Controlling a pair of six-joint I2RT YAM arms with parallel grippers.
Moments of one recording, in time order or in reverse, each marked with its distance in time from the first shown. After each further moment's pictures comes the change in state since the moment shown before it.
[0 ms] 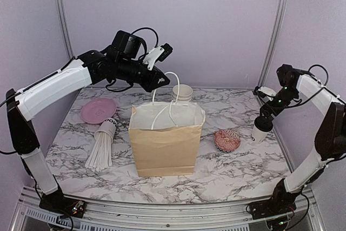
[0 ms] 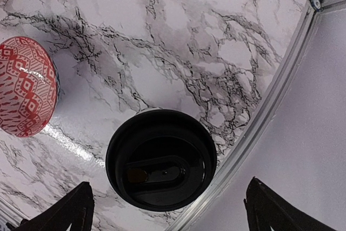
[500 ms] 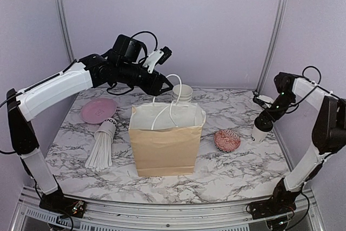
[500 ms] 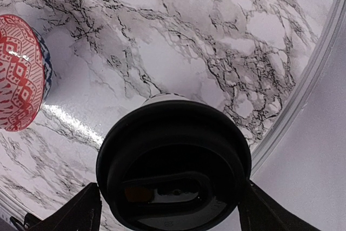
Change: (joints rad) left arm 0.000 -0.003 -0.047 0.045 -0.019 -0.025; right arm -0.024 0.080 -0.050 -0.008 -0.013 0.000
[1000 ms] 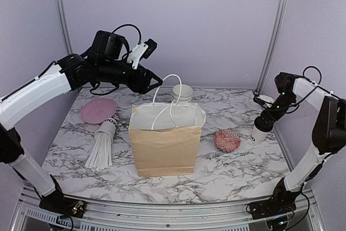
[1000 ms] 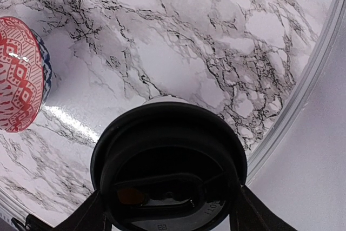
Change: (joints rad) left arm 0.000 -0.173 -0.120 0.003 -0.054 -0.021; right arm -0.010 0.006 -0.004 0.008 -0.015 0.004
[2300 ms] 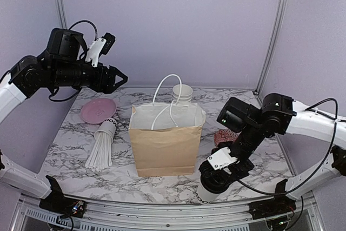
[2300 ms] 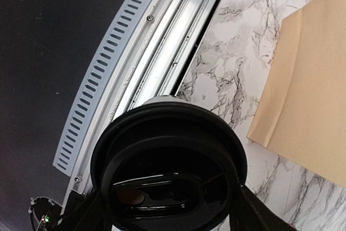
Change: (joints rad) left arm 0.000 -0.322 -0.080 -0.238 -0.243 -0.148; right arm 1.172 -0.364 -0.143 -0.144 -0.233 -0.215
